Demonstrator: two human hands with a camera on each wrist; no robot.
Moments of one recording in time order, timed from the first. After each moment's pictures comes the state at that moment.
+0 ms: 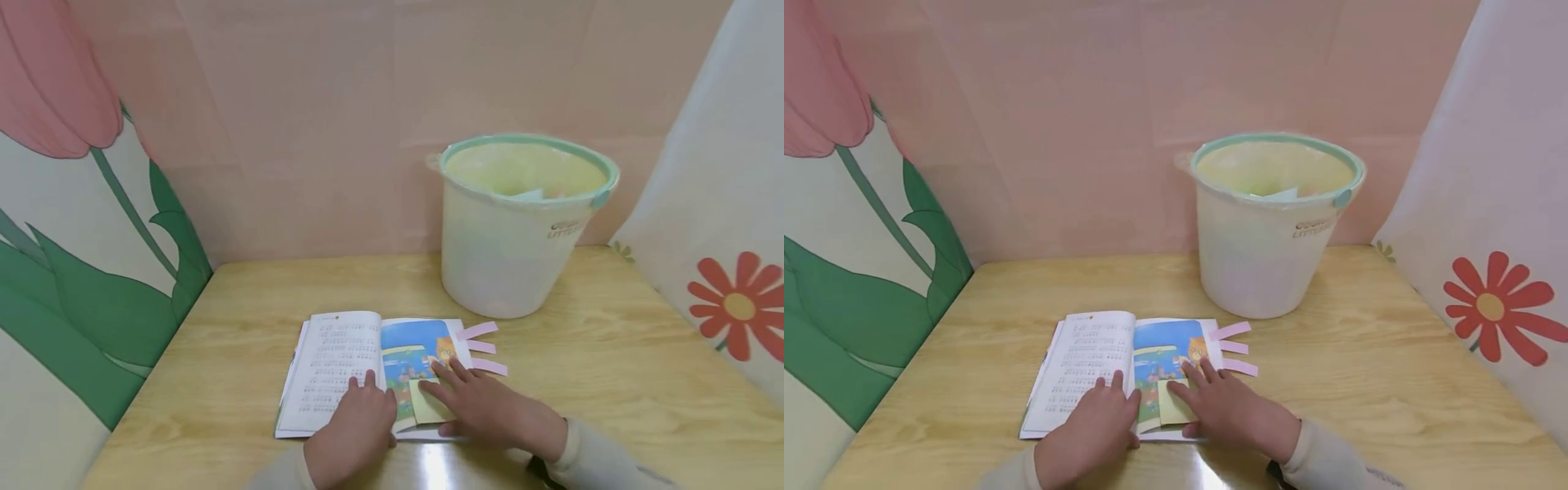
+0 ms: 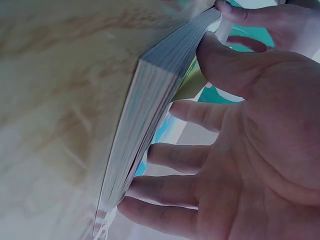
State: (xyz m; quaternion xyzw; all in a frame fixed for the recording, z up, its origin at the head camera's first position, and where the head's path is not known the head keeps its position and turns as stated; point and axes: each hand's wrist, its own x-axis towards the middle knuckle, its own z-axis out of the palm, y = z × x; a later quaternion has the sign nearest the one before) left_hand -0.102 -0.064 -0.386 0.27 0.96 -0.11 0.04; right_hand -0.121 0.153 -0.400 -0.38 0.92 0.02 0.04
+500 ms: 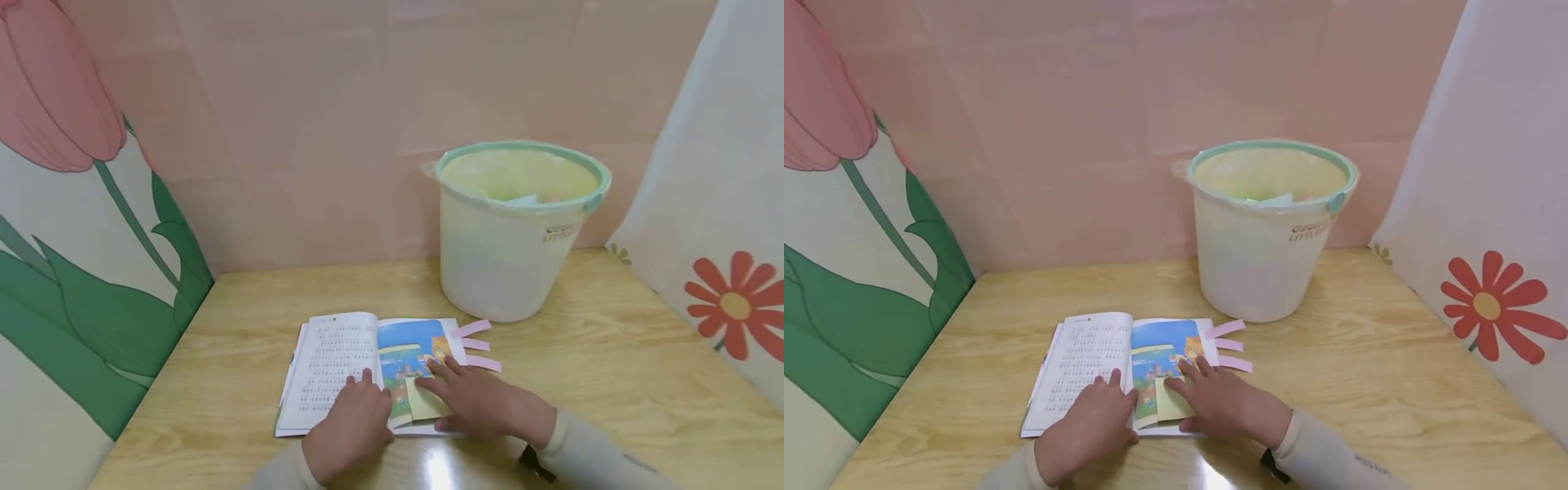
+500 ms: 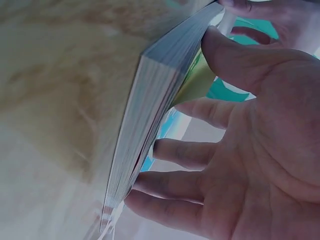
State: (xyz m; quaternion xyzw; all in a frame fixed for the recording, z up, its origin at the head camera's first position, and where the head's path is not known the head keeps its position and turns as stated) left_hand -0.112 -0.072 -0.384 0.26 0.96 -0.08 0.03; right_hand -0.136 0.149 -0.396 -0.38 0.92 0.01 0.06
